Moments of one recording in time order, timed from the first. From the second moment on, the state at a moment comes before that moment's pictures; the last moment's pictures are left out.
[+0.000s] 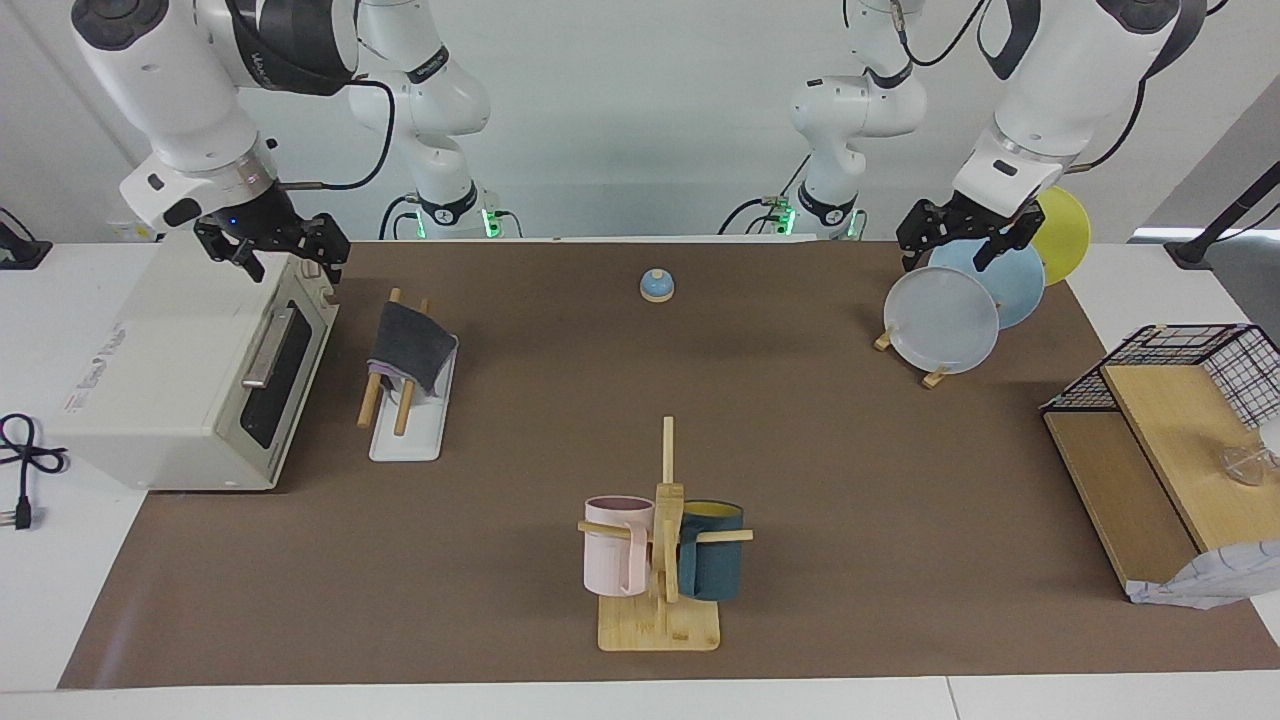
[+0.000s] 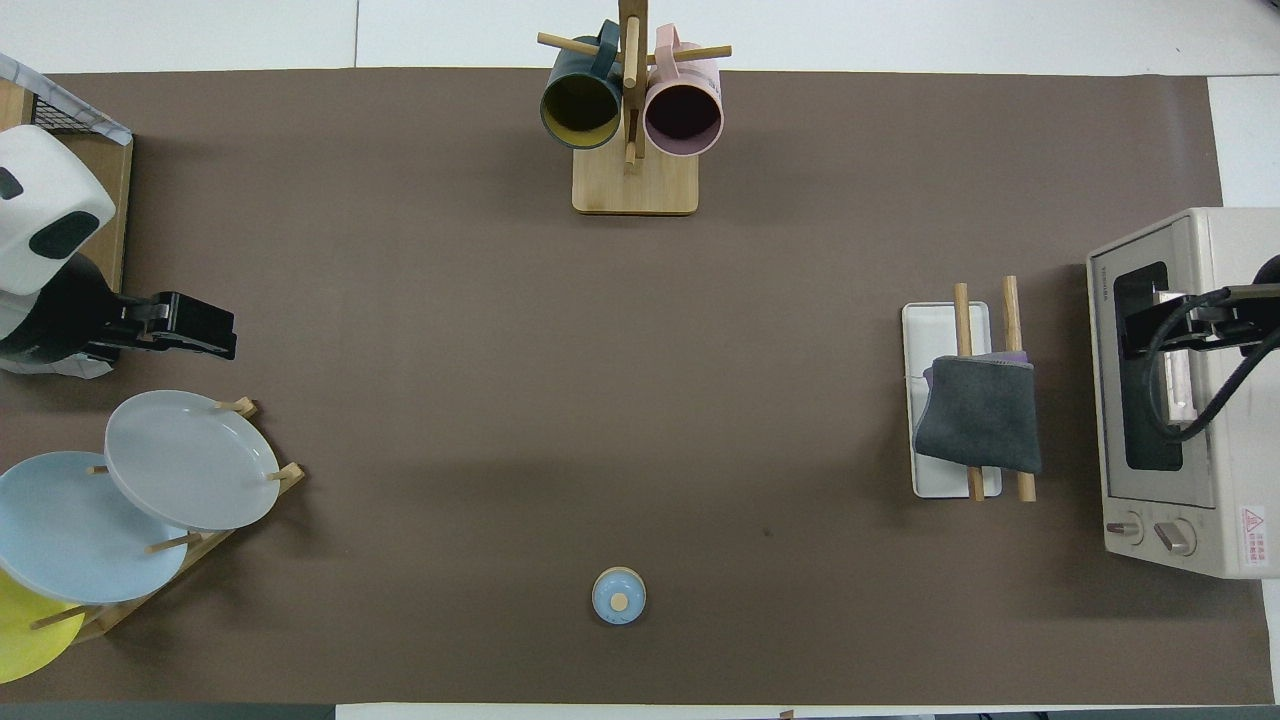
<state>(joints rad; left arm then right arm) -0.09 -0.05 -0.08 -1.65 -0.02 1.53 -0.09 -0.08 -0.05 0.03 -1.70 -0.06 1.57 -0.04</state>
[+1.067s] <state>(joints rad) -0.09 -0.07 -0.08 -1.65 -0.03 1.53 -0.08 -0.05 0.04 0.02 -1.54 -0.09 1.50 -0.04</state>
